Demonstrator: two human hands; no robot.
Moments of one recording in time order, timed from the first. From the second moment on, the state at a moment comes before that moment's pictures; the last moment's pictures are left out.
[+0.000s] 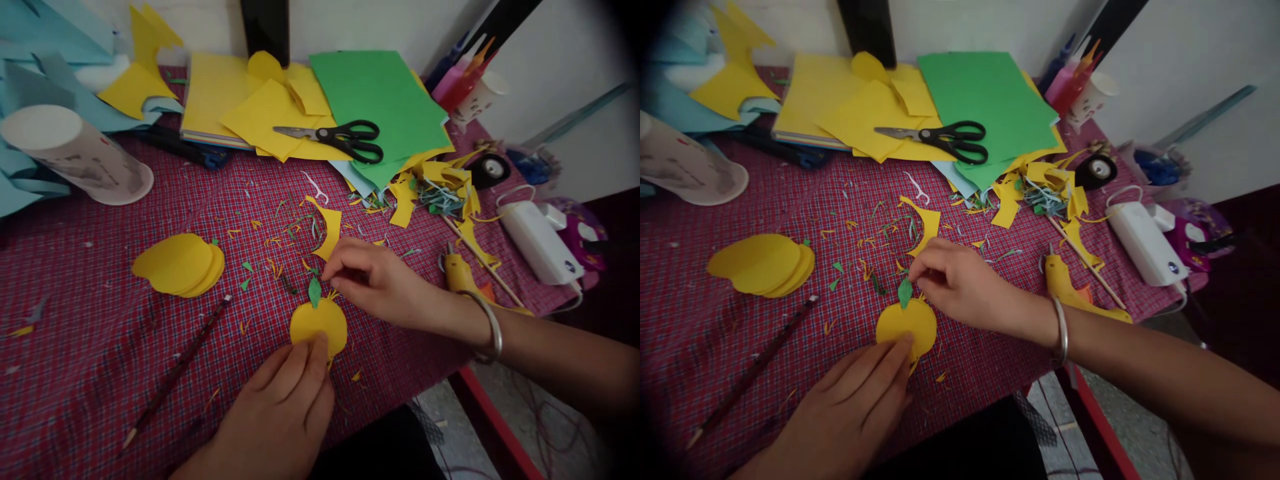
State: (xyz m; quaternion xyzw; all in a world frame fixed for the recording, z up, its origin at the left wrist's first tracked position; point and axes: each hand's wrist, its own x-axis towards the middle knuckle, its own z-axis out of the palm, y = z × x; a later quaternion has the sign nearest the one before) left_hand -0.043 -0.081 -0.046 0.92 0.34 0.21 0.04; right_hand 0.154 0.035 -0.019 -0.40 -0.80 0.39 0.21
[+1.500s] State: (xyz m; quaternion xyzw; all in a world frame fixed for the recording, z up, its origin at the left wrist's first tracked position) left_hand -0.046 -0.077 -0.033 0.89 0.36 0.24 0.10; right_hand 0.107 0.040 -0.007 -0.34 -0.92 0.20 0.05
